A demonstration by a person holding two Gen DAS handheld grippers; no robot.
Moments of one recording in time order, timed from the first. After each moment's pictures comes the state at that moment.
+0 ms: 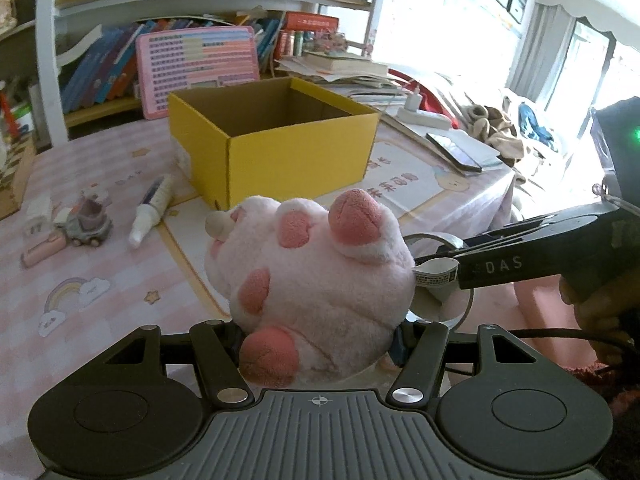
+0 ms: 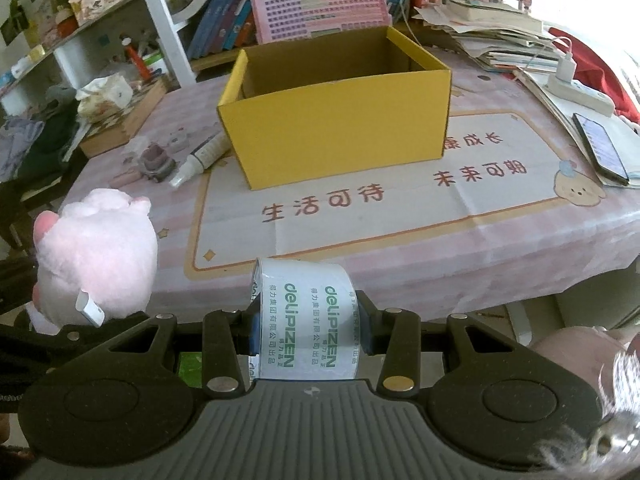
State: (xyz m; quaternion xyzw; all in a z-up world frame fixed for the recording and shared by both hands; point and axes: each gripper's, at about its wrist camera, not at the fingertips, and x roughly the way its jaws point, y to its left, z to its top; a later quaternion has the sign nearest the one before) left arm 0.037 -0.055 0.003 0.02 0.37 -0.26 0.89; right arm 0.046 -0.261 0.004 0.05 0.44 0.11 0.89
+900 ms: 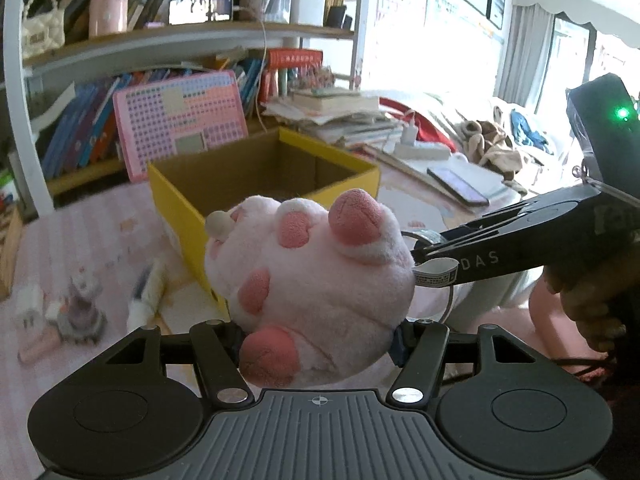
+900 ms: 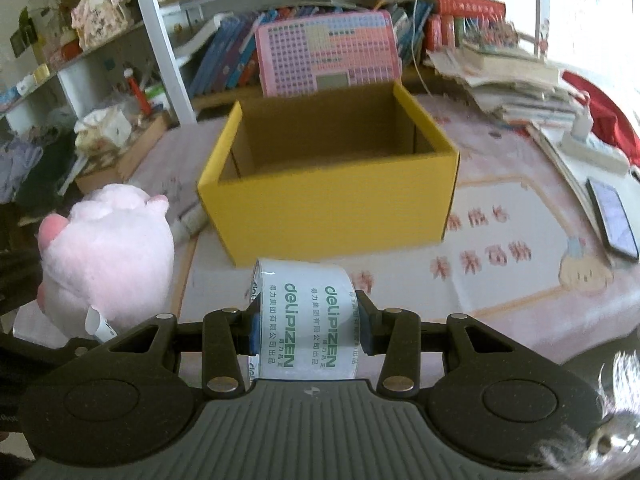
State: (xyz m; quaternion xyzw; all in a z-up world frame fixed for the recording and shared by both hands) left arm 0.098 -0.078 0.029 0.05 0.31 -0.27 0.91; right arm 0.116 -0.274 0.031 0.03 0.39 0.13 0.91
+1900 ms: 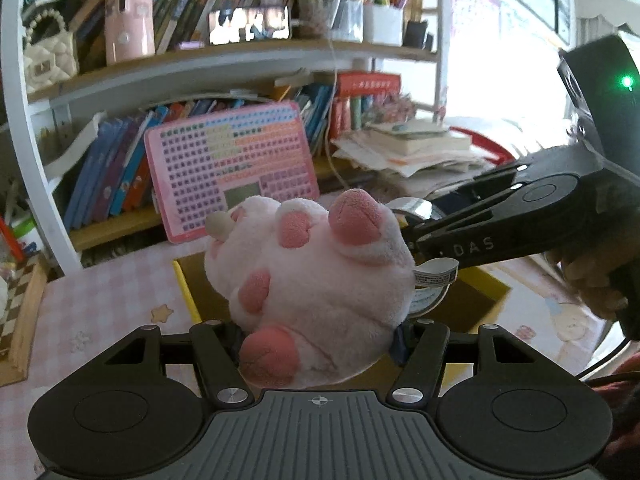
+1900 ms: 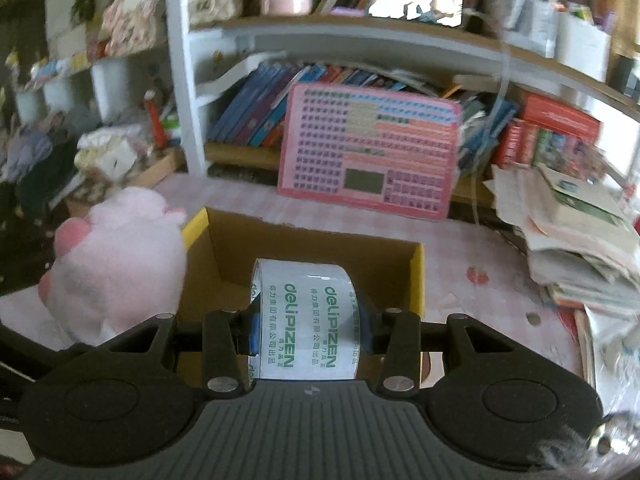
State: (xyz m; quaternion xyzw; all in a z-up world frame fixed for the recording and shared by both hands) left arm 0.256 -0.131 0.036 0.06 0.29 -0.15 0.94; right arm 0.323 -0.294 0.055 -0.10 0.32 0.25 0.91
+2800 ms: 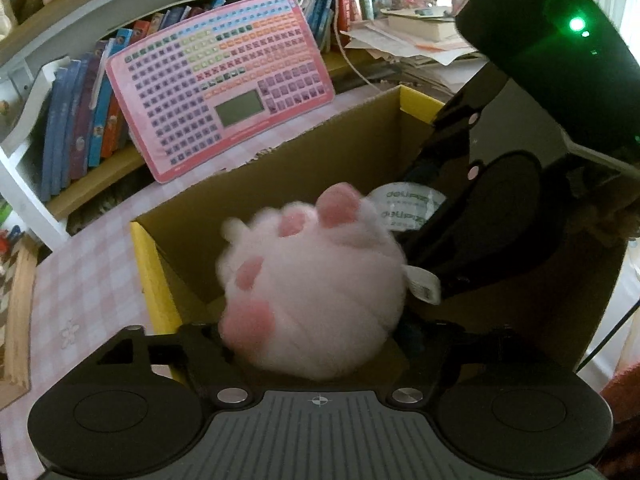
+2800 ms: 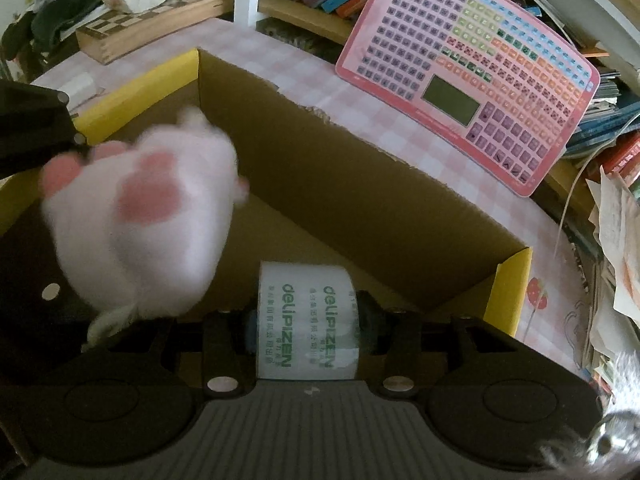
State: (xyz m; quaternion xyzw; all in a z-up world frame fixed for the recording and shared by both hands) left arm 0.336 -0.153 -0.016 0.15 0.42 -0.12 0.89; right arm 0.414 -0.244 -0.025 -0.27 0.42 0.32 0.80
